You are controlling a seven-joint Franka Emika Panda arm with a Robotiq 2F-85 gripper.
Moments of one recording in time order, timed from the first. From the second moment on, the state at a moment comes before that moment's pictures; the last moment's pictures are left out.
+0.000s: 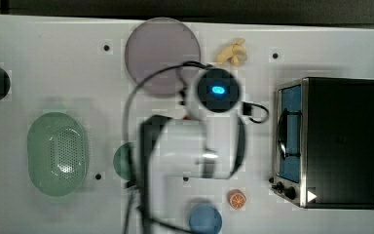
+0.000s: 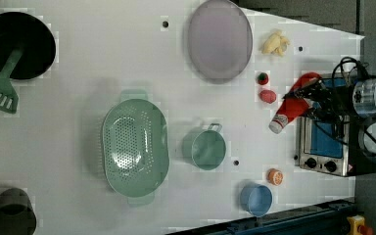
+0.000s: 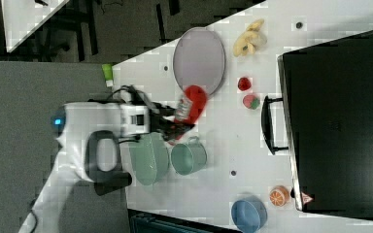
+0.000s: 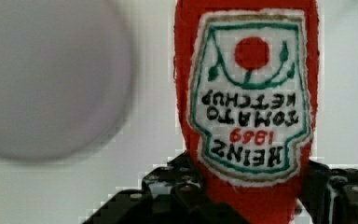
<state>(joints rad) -0.18 0.11 0.12 -2.17 0.01 0.65 0.03</state>
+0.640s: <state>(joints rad) -0.19 0.31 0.09 -2.32 0.01 0.84 0.01</state>
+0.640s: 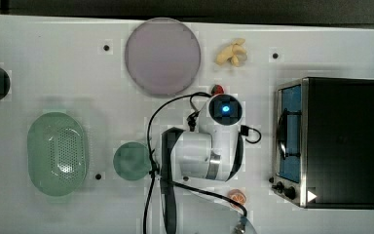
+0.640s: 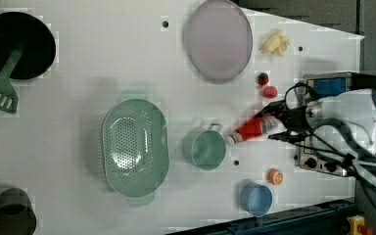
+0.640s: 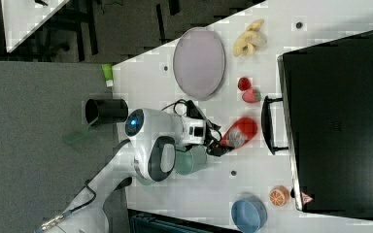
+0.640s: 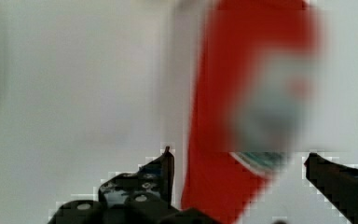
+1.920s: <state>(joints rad) -0.17 -0.02 0.17 -1.68 0.01 0.11 0.01</state>
